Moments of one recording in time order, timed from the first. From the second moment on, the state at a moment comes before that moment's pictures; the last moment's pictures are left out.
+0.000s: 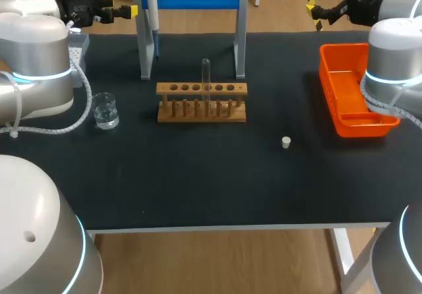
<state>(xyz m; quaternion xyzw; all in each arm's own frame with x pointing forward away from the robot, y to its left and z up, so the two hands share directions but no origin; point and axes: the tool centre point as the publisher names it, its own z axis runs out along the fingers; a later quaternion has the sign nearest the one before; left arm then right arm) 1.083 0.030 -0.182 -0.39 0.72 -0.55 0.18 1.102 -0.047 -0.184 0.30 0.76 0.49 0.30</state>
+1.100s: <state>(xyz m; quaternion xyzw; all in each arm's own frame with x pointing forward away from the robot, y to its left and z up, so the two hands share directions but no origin) 1.083 0.030 -0.182 -0.39 0.72 -0.55 0.18 0.923 0.053 -0.216 0.09 0.82 0.54 0.14</state>
